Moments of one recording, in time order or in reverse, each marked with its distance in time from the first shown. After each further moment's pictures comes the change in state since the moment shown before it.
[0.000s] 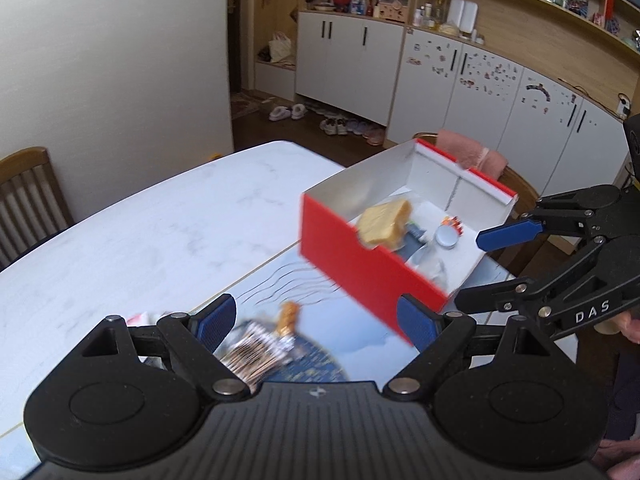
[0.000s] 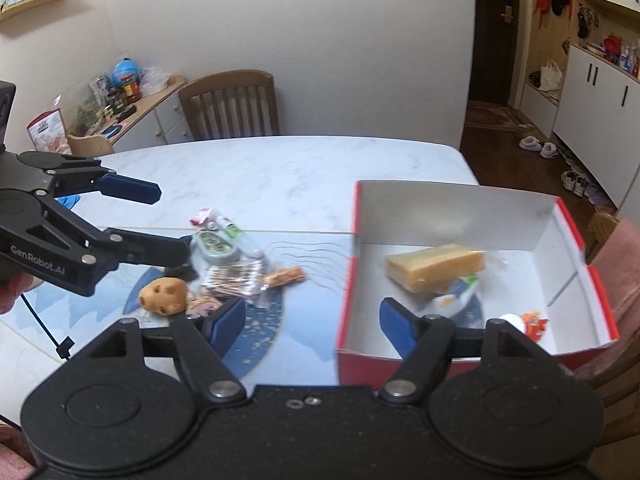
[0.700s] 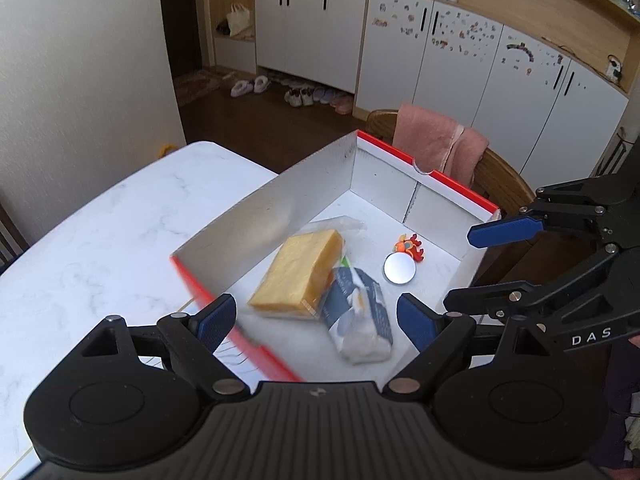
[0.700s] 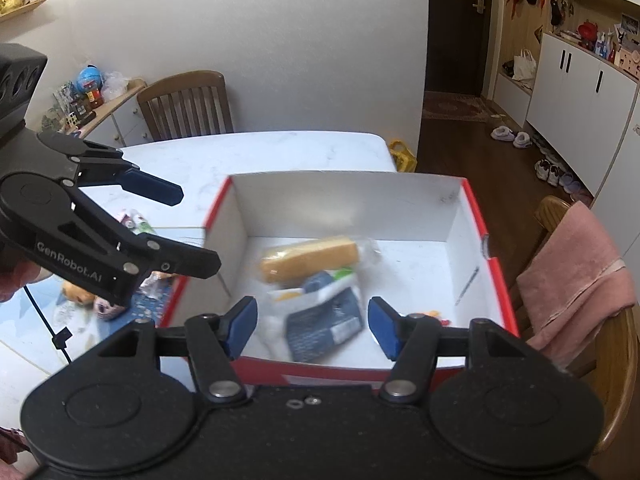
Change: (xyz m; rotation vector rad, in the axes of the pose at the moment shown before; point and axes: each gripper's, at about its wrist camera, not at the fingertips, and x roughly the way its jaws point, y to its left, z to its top) left arm 0.113 -0.103 0.086 0.086 0.107 -0.058; right arm -0.011 -0.130 -0.006 0.028 0.007 -0.046
